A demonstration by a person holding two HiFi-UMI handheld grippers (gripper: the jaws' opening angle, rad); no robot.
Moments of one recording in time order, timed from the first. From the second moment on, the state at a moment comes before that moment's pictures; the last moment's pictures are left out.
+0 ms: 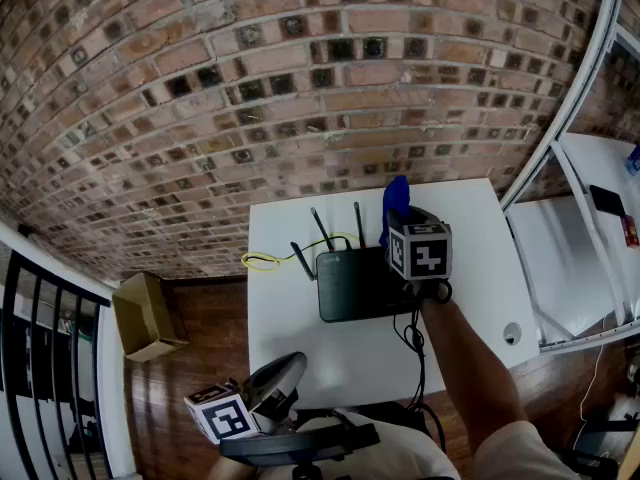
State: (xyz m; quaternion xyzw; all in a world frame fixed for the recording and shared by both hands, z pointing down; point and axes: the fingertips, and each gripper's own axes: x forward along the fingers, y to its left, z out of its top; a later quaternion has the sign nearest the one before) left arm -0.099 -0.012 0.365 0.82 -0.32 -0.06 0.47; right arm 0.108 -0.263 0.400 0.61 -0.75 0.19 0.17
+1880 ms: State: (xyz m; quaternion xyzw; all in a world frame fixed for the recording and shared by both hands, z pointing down) left arm -0.077 -0.021 0.364 0.83 -0.26 -0.05 0.48; right arm 0.139 -0.231 0.384 0.66 -0.72 0.16 0.13
